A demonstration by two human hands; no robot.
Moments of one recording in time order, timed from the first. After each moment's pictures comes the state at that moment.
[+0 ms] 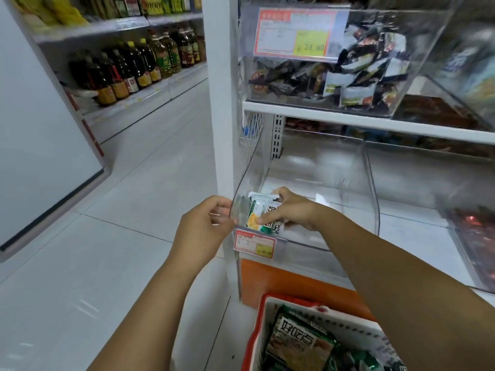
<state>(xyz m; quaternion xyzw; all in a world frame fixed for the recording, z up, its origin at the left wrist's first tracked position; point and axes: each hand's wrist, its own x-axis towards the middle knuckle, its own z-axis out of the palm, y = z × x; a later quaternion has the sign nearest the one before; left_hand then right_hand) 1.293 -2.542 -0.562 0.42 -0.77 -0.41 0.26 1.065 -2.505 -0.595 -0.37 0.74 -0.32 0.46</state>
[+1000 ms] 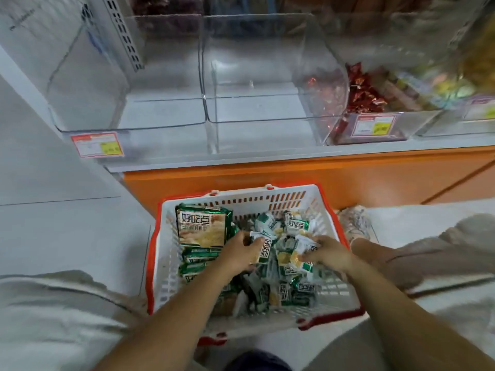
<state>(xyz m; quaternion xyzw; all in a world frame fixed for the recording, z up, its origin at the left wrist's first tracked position) 1.224 -2.268 -0.745 0.35 -0.70 -0.59 -0.20 1.107 -2.074 -0.732 -0.02 0.82 -0.32 0.47</state>
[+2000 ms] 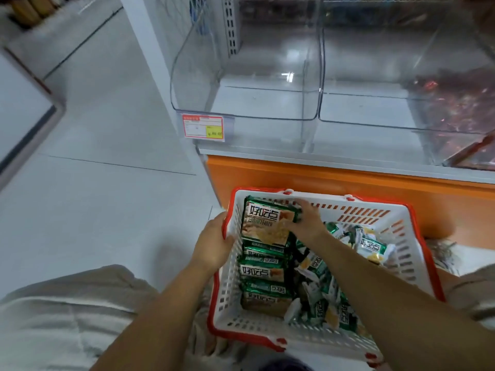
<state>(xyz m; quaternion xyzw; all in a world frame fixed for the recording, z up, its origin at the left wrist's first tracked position) 1.328 -2.394 -0.740 0.43 -0.82 -0.39 -0.01 1.136 -2.269 -0.778 -0.21 0.84 -0.33 0.37</state>
